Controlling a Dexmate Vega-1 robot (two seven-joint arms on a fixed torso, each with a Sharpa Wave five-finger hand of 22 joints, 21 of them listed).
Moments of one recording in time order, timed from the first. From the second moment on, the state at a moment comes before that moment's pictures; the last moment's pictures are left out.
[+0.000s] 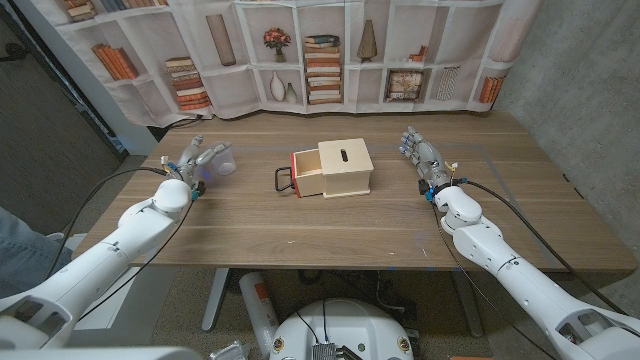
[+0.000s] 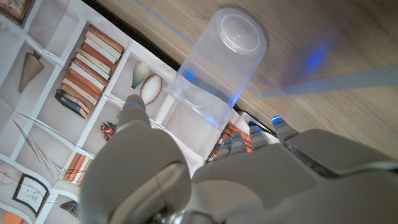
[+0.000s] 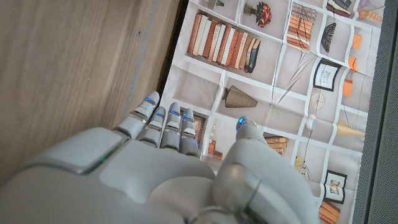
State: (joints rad) left arm 0.86 0.79 0.36 -1.37 -0.27 0.06 0.34; left_hand 0.63 -0.13 0.11 -0.12 0.38 -0.17 0.09 0.20 0.20 -0.13 0.07 0.20 0.20 -0.15 0.11 0.18 0.18 -0.14 0.15 0.19 0.18; right arm -0.89 -0.48 -0.40 -1.36 0.60 0.28 -0.09; right_hand 0.33 0.04 0.28 -0.09 0.19 0.29 0.06 0.20 0.19 0.29 0.08 0.22 0.18 0.18 0.02 0.19 0.18 0.28 -0.04 0.21 0.18
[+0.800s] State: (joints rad) left arm 0.81 0.78 0.41 -1.35 -0.27 0.13 0.31; left_hand 0.64 -0.13 0.10 -0.12 0.38 -0.14 0.10 0.21 0.20 -0.12 0.06 0.21 0.20 -0.15 0.10 0.19 0.18 -0.14 0.17 0.20 0.18; right arm -0.88 -0.46 -0.40 -1.32 0.60 0.31 -0.07; right_hand 0.33 0.04 0.28 -0.09 0.19 0.29 0.06 0.20 0.19 0.29 0.07 0.22 0.18 0.18 0.02 0.19 0.18 0.28 -0.04 0.20 0.18
